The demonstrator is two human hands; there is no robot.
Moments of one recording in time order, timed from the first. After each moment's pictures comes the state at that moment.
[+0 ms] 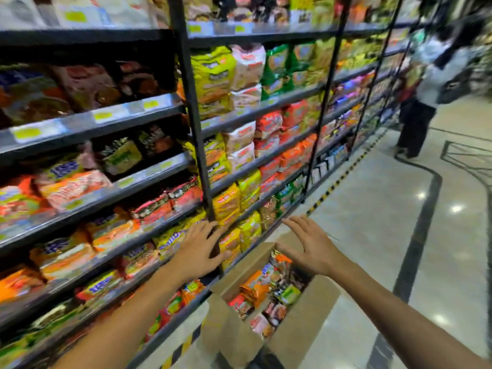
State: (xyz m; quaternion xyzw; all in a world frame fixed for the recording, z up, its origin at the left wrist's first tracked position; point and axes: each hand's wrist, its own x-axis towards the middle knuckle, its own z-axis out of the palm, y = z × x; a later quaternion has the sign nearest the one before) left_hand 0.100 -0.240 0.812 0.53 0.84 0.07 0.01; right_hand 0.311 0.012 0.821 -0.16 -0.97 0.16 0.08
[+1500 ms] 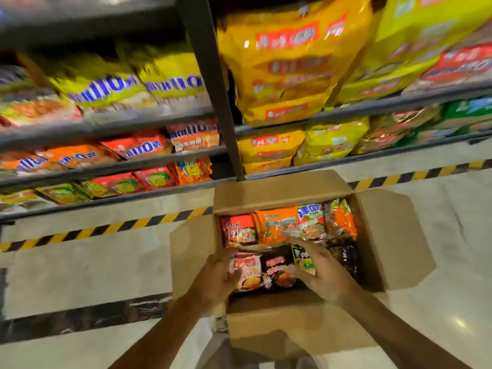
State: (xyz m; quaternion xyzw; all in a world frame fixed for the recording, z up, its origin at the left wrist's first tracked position) left_hand 0.034 -0.015 0.244 0.00 0.89 0.29 0.35; right_hand 0.022 0.270 0.273 0.00 -0.88 0.32 -0.36
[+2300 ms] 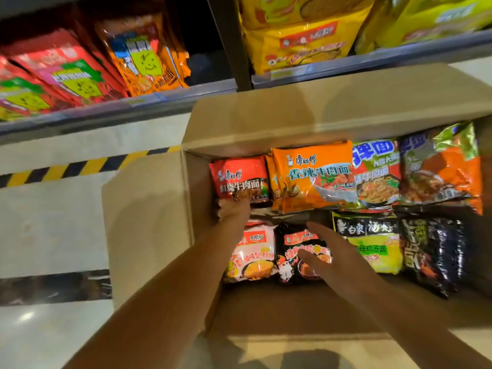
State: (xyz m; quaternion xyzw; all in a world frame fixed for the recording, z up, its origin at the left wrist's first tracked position) left_hand -0.017 0.039 -0.123 -0.56 0.66 0.38 0.31; right_hand 0.061 0.261 -0.038 -0.10 -0.81 0.38 -0.43
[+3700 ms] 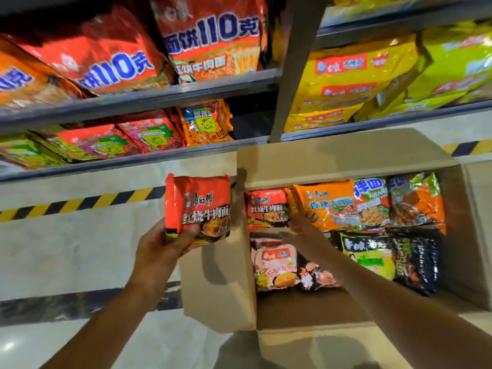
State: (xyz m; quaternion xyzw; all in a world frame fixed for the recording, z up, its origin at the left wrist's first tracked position) left_hand -0.015 -0.152 0.155 -0.34 0.71 0.57 0.21; right_hand -0.028 0.132 0.021 -0.17 -0.77 0.41 -0.46
